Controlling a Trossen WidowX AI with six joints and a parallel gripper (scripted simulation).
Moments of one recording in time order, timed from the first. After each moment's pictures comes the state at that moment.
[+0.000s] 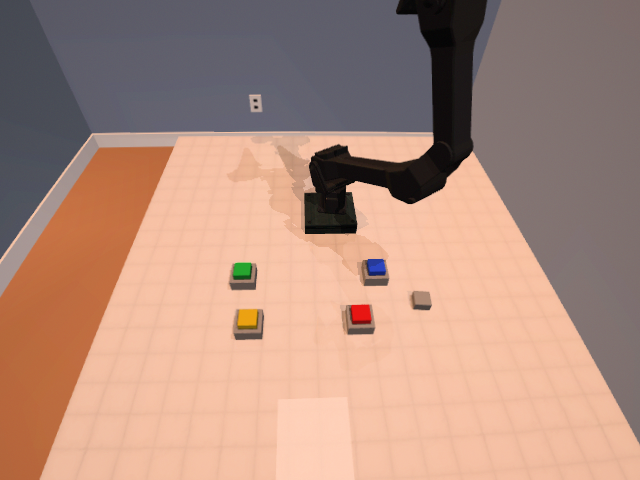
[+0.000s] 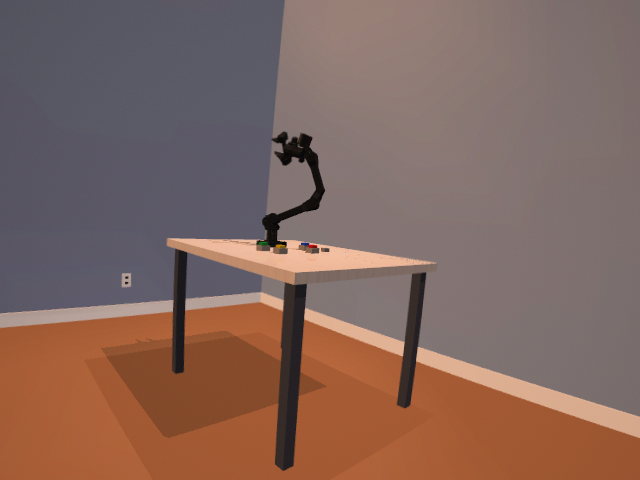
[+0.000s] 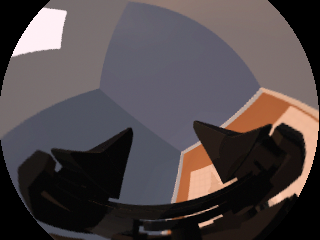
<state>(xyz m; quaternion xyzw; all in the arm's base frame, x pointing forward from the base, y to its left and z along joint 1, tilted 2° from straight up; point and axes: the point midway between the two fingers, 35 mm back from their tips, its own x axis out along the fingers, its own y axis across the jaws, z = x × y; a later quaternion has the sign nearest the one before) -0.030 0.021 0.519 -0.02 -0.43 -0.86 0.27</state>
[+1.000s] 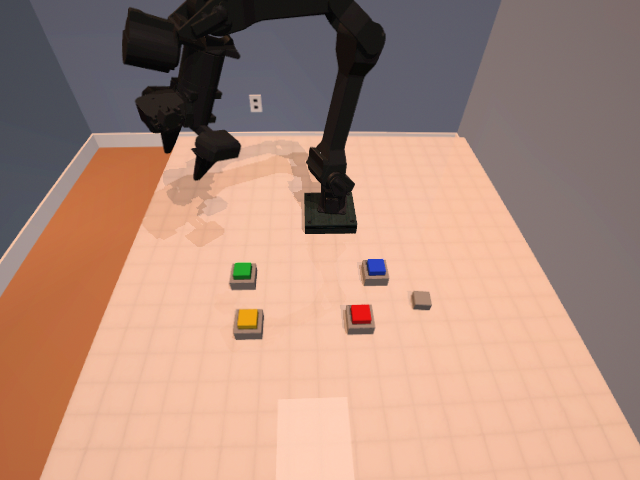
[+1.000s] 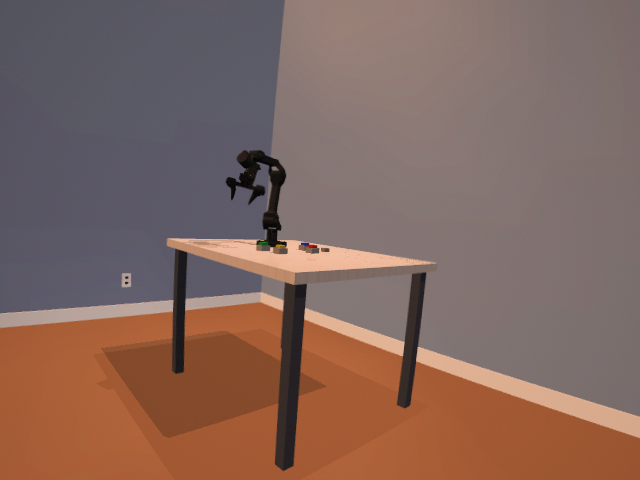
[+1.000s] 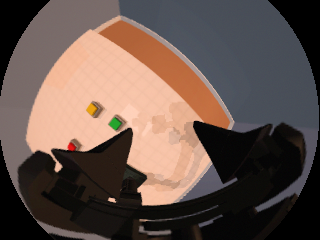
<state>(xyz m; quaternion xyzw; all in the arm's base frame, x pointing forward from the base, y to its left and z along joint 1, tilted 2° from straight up) 0.154 -0.243 0.231 0.08 0.57 -0.31 0.76</state>
